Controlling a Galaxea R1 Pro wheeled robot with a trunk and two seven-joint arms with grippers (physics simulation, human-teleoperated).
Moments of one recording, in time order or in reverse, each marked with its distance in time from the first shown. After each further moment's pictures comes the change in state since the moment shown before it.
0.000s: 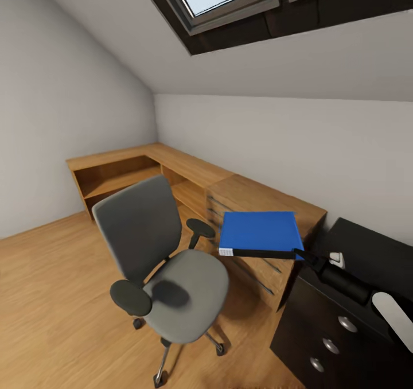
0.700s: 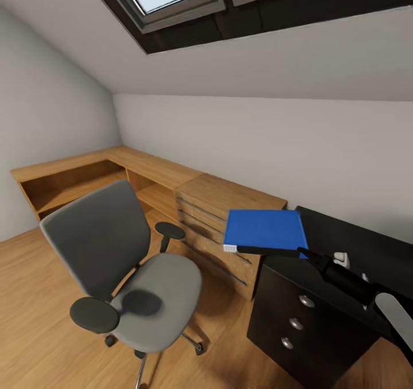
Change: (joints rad) left arm 0.000 -0.012 0.001 0.006 -0.003 0.002 -0.005; right arm 0.000 -0.004 -0.017 0.016 0.001 -0.035 0.001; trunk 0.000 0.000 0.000
